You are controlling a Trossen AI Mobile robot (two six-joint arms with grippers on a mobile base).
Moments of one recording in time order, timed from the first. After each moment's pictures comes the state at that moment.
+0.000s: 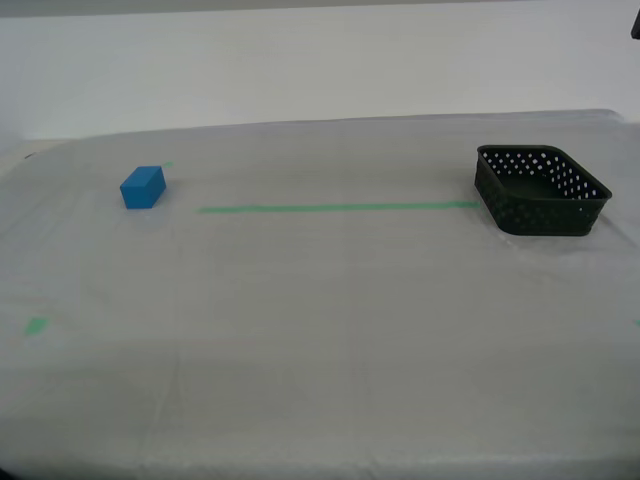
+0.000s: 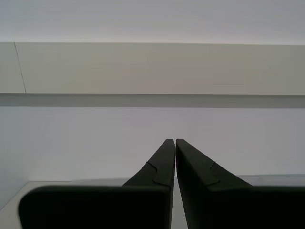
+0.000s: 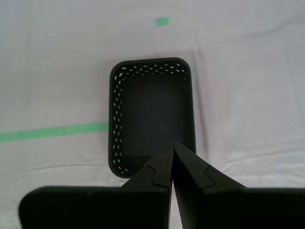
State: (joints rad) arm 0 -0.02 1.45 1.26 -0.79 -0.06 0.12; arm 1 0.00 1.05 0.52 0.61 -0.01 0.00
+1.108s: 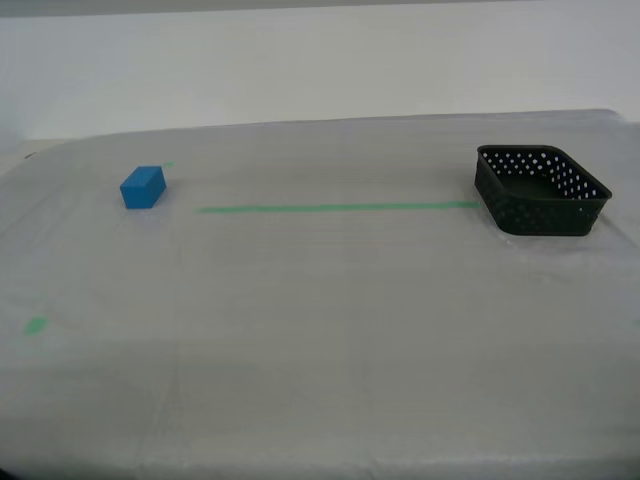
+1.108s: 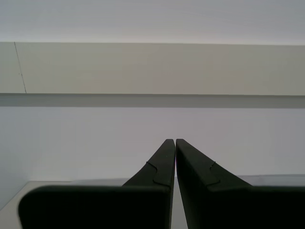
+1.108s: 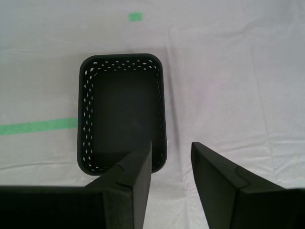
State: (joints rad) arm 0 -0.03 1.45 1.27 -0.82 0.05 0.07; arm 1 0.00 1.05 0.52 0.61 -0.01 0.00
